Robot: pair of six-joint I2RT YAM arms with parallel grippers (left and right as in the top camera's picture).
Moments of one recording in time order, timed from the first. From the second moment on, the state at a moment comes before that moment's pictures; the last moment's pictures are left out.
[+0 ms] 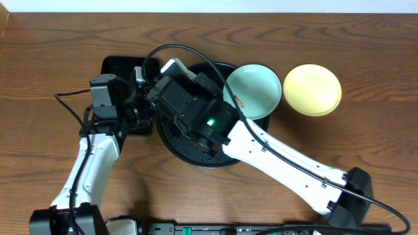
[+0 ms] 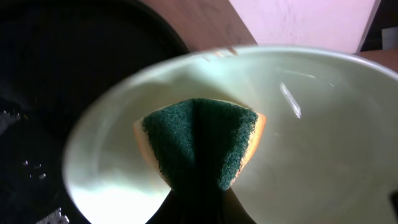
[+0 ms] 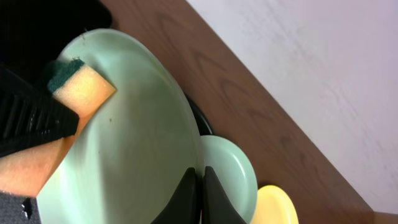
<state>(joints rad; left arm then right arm) 0.08 1.39 0.79 -0.11 0.88 -0.70 1.00 1.83 1.75 -0.80 0.71 -0.03</state>
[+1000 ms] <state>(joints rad) 0.40 1.39 0.78 0.24 1.03 -0.99 0.98 1.80 1.75 -0.84 0.74 -0.01</state>
